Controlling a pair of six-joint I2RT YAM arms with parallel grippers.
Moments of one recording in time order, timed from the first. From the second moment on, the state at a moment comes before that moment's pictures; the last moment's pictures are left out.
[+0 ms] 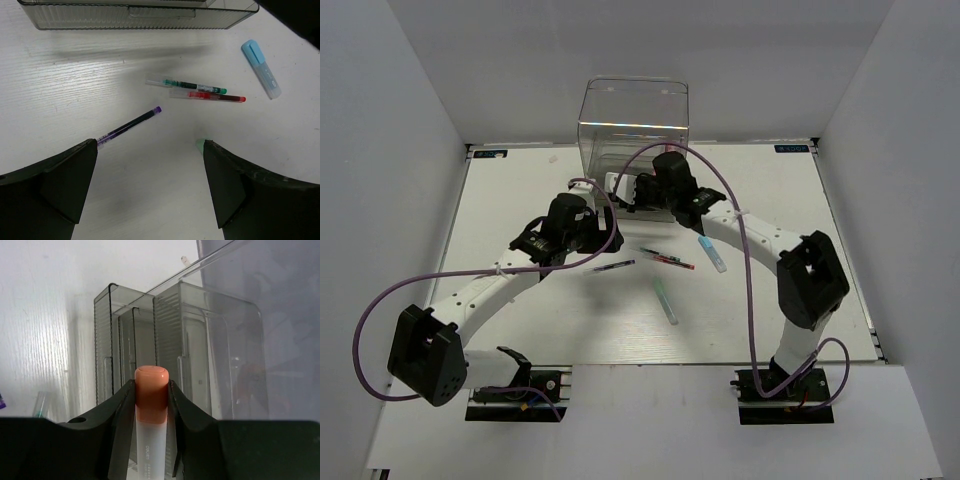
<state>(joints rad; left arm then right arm) -0.55 1.27 0.92 -0.28 -0.01 -0.43 0.71 1.77 1.41 -0.06 -0.31 -0.91</state>
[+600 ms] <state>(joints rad) -0.55 1.22 0.87 -0.23 0.02 -0.43 0.70 1.95 1.50 -0.07 -0.31 -0.95</state>
